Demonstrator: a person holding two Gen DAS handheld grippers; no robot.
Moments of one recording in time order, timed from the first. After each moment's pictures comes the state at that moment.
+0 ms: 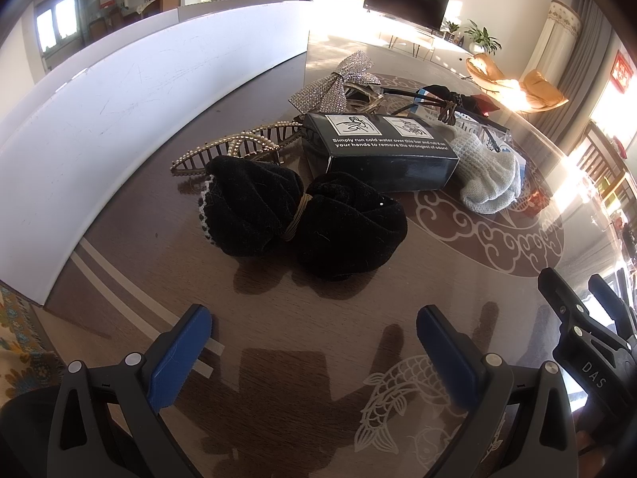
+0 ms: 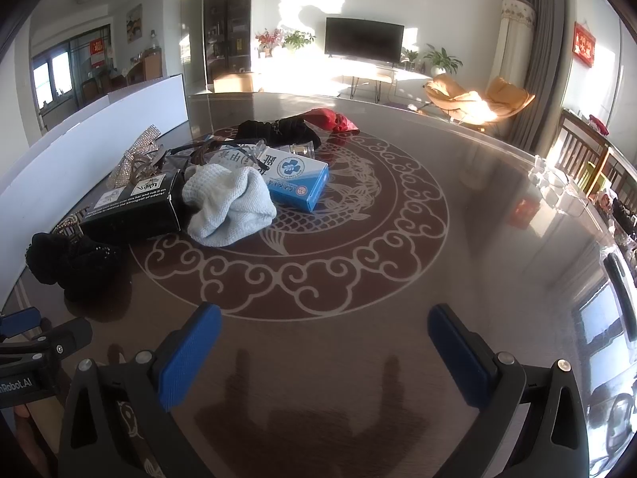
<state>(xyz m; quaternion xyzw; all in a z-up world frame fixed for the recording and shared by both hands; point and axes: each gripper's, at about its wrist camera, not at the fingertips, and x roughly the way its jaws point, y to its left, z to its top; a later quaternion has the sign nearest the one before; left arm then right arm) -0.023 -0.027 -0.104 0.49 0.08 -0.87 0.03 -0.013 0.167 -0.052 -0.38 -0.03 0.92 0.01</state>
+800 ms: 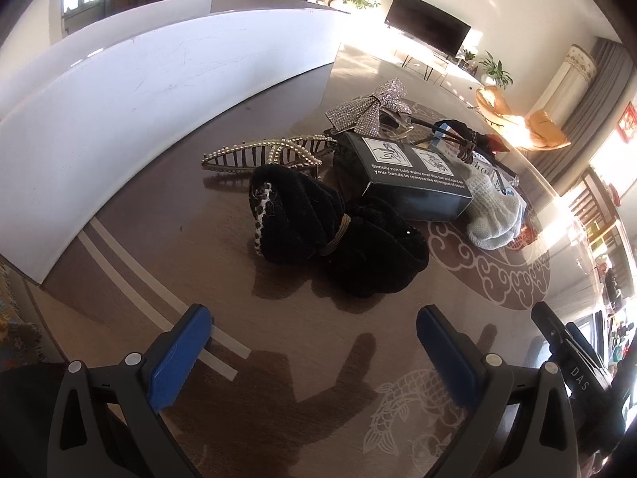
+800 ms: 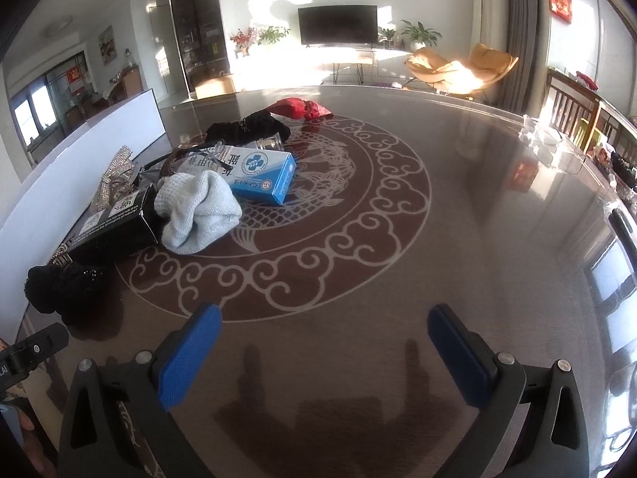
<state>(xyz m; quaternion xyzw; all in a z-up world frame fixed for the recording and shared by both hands) -0.017 -0.057 -0.099 0.47 0.16 -0.87 0.04 -0.021 0.193 -0.058 -0.41 0.04 0.91 0.02</state>
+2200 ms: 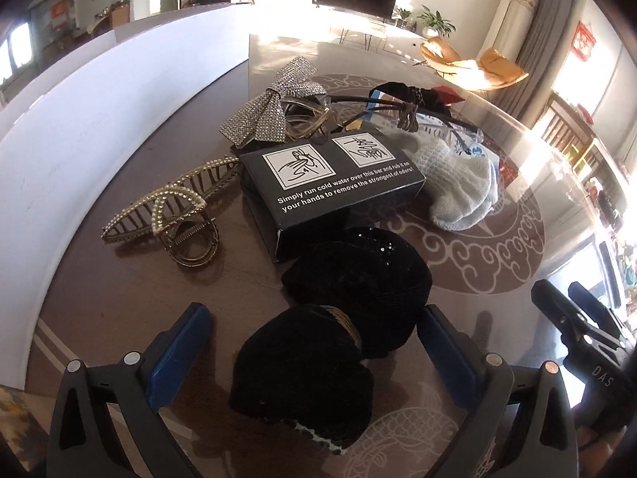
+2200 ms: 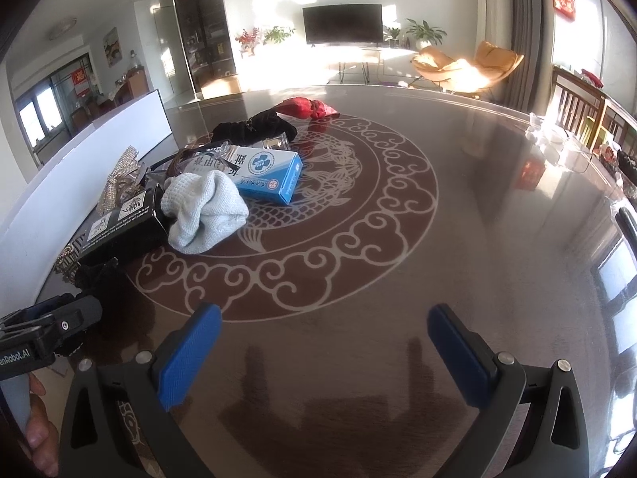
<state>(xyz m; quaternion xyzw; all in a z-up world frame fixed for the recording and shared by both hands) -0.075 -0.001 -0.105 0.48 0.03 -0.87 -0.04 -0.022 0.196 -0.059 -0.41 0.05 0.91 0.01</state>
